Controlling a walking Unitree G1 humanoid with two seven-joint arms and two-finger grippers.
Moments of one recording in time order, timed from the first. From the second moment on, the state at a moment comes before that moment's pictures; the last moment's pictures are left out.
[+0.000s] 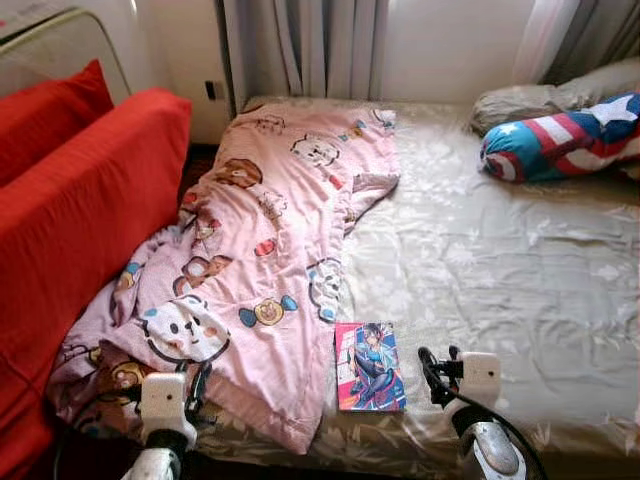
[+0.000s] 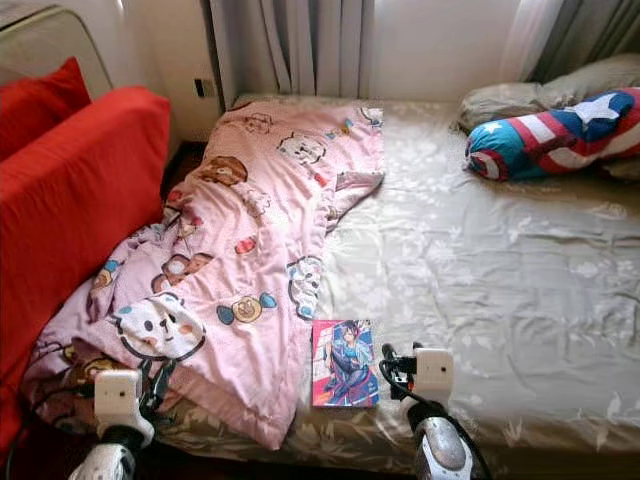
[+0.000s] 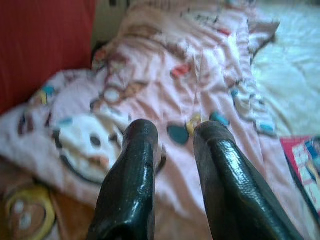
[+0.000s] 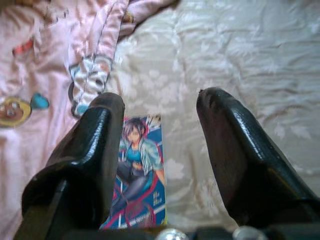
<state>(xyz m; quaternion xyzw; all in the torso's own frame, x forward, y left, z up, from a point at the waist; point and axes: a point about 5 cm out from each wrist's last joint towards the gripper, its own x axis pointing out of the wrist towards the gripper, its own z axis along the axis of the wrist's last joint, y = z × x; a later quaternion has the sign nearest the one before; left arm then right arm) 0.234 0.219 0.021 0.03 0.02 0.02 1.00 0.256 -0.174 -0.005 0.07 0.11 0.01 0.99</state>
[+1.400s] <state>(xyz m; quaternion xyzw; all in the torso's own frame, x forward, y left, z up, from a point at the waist) 0.250 0.204 0.058 0.00 0.02 0.03 1.00 0.266 -0.169 0.005 0.07 0.10 0.02 0.99</state>
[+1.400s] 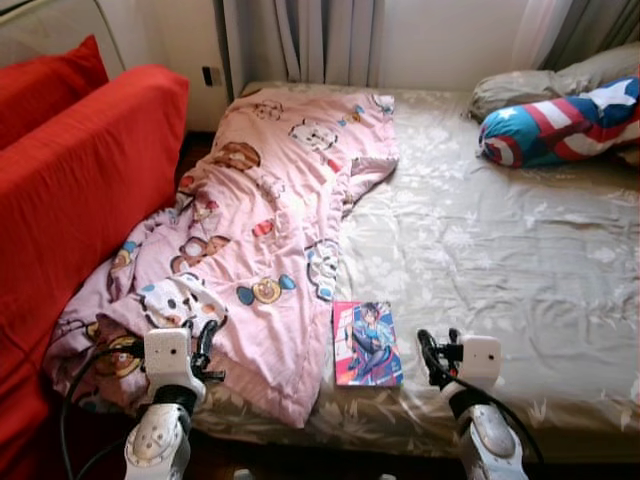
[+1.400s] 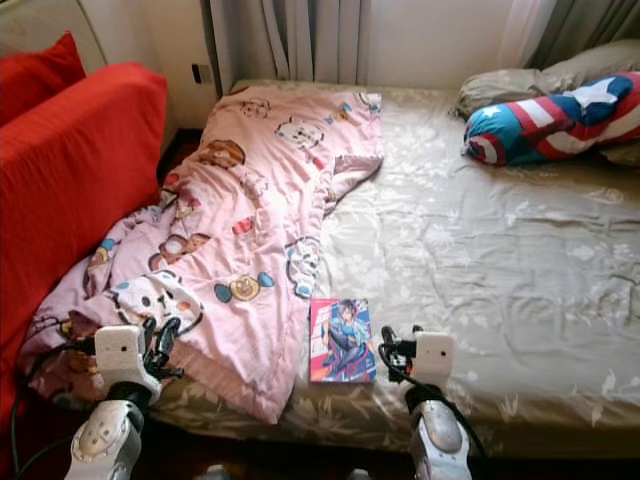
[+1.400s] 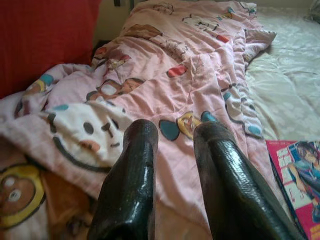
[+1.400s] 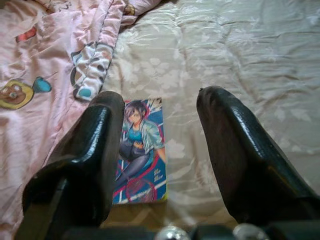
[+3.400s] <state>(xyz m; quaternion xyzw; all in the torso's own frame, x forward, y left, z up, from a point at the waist) 0.251 0.195 0.055 -0.02 0.04 0.00 1.00 0.268 -0.154 0.003 0.08 0.12 0.05 0.99</state>
